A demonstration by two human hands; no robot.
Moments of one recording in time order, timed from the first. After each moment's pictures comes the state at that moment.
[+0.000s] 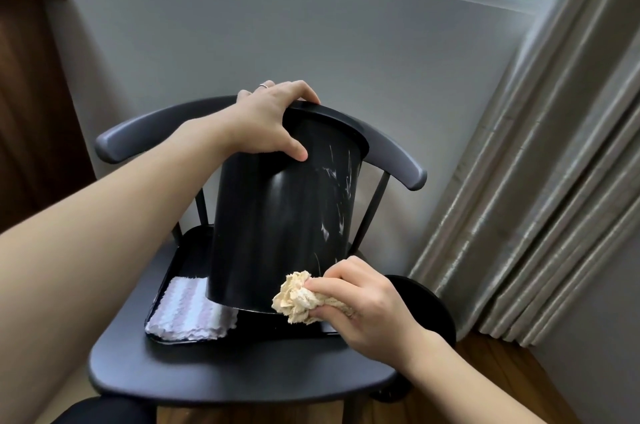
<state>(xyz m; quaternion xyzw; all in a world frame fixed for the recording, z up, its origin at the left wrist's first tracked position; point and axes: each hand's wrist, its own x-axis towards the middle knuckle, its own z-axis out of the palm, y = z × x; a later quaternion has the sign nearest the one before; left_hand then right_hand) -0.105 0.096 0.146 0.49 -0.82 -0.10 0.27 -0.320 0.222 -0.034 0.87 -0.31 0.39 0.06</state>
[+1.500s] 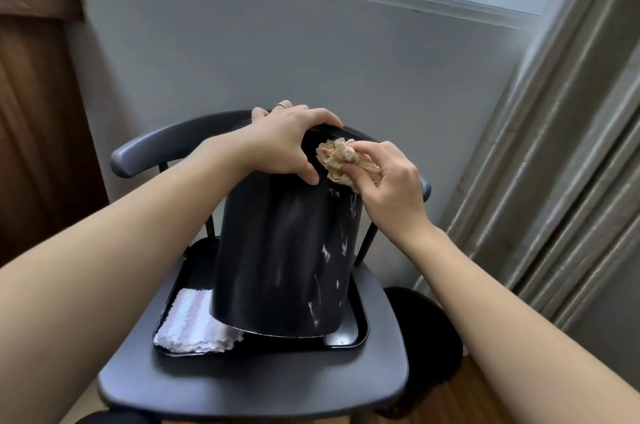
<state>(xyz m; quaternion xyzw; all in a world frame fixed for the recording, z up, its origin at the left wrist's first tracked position) -0.116 0.110 0.153 0.48 -0.85 -0.03 0.21 -0.310 0.143 0.085 0.73 -0.44 0.52 0.06</state>
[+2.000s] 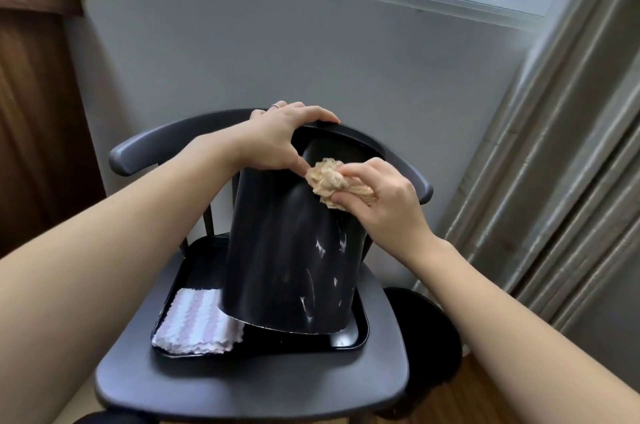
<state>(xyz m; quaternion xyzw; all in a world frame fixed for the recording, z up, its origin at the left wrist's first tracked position) -0.101 0.097 0.147 0.44 -0.86 -0.09 0.25 -0.314 0.152 0.071 0.78 -0.41 0.46 0.08</state>
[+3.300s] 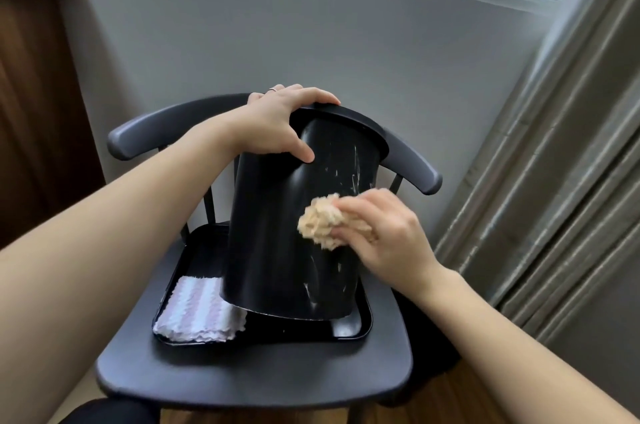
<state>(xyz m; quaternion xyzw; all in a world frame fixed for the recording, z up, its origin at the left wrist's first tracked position) -0.091 0.092 0.141 0.45 -0.84 -0.14 0.27 -0.314 0.174 0.031 0.82 -0.35 0.42 0.15</state>
